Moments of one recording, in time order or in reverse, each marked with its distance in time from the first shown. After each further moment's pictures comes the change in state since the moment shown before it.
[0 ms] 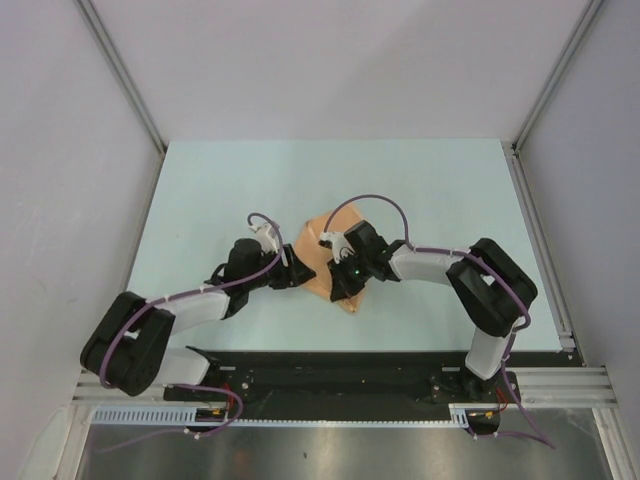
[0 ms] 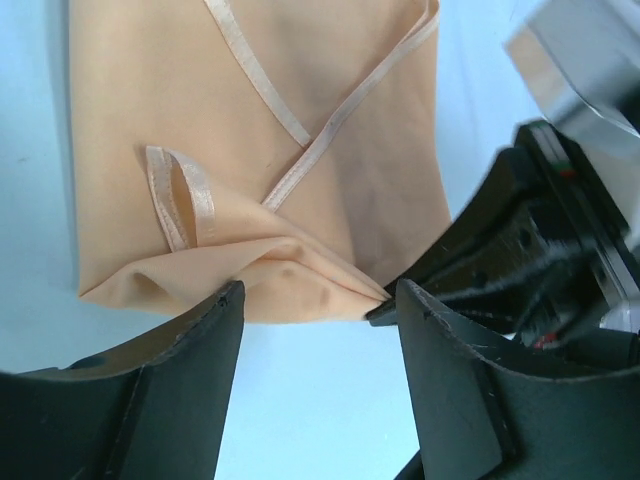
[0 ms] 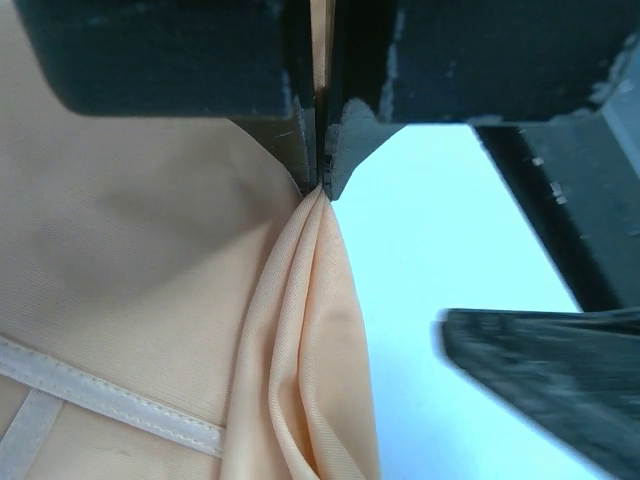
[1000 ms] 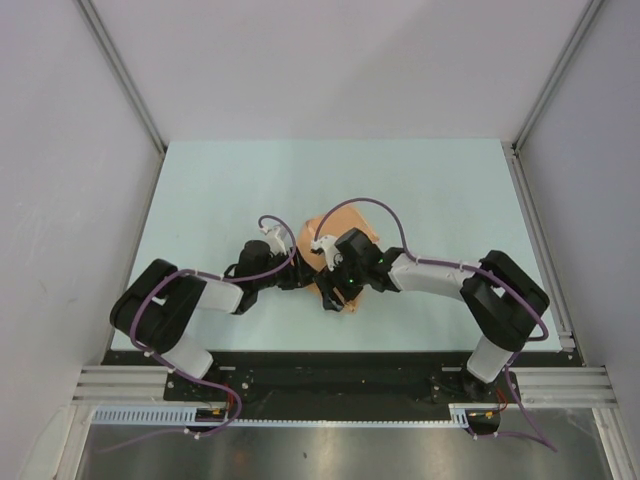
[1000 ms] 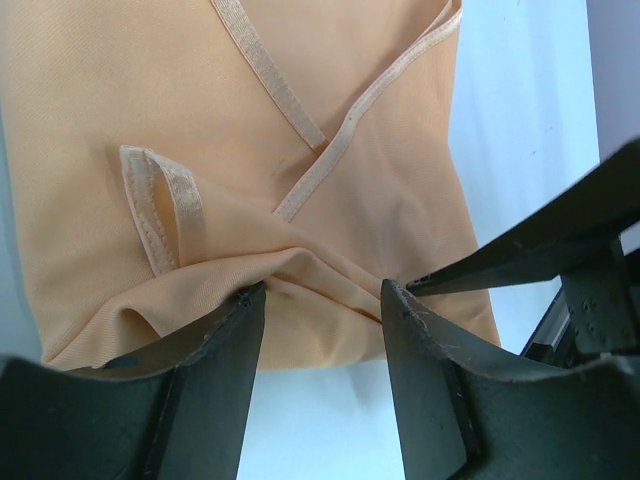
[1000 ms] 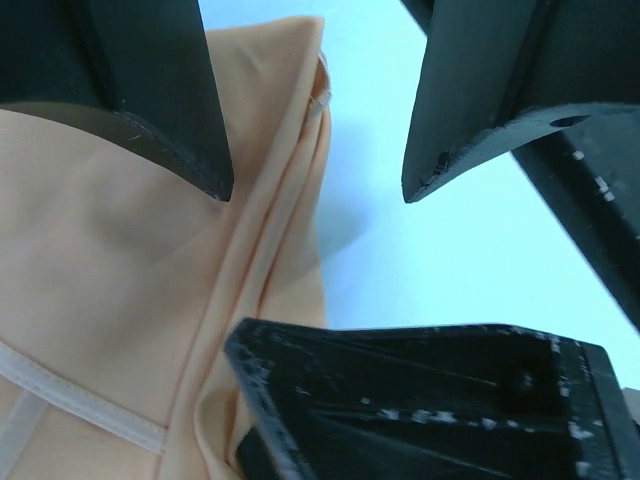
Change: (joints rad) left arm -0.014 0.241 0.002 0.249 0.045 -0.021; right arm 0.063 -0.090 -0.006 -0.053 0.149 -0.029
